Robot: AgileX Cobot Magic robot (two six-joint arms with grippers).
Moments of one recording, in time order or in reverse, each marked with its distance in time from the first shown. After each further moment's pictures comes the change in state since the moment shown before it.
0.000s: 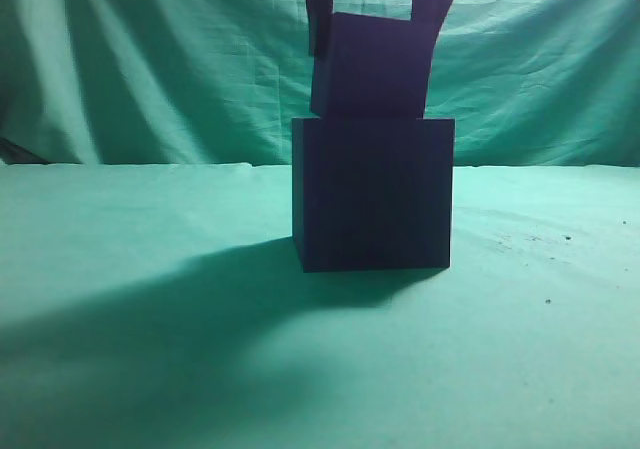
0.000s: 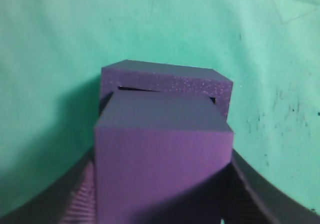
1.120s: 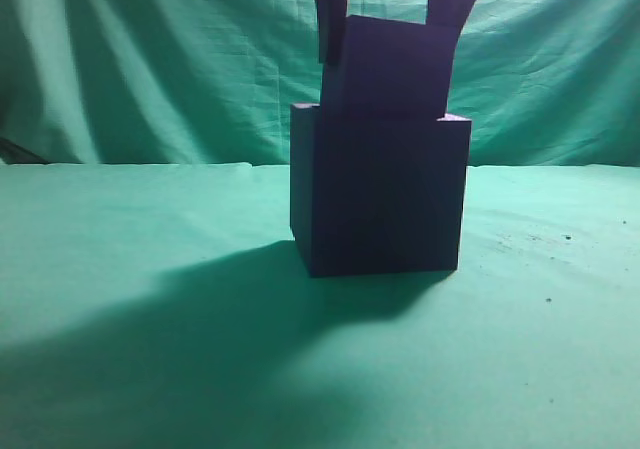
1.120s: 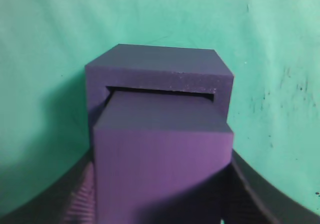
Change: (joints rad) left arm 0.000 0.000 0.000 0.000 0.000 0.000; right arm 0.004 -0.043 0.073 0.038 -0.013 -0.027
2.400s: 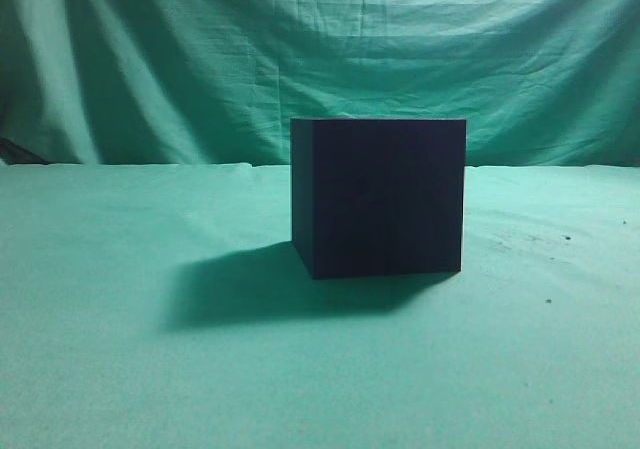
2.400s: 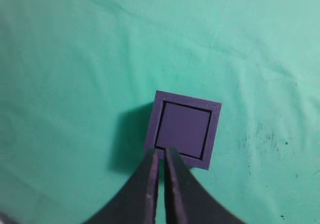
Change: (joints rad) left arm 0.000 0.000 0.000 0.000 0.000 0.000; right arm 0.000 -0.314 -0.102 -0.006 0.032 -0.127
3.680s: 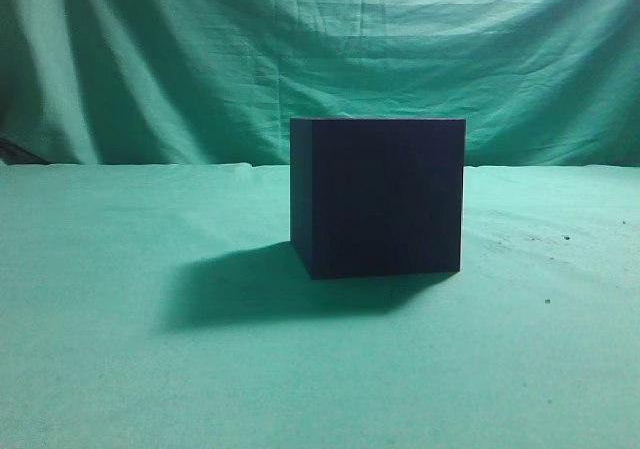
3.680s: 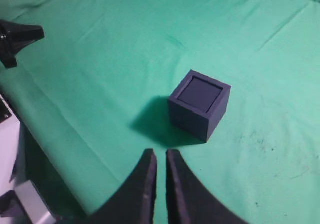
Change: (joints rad) left arm 0.000 0.000 0.000 0.000 0.000 0.000; right arm 0.002 -1.000 0.708 0.147 -0.190 -0.404
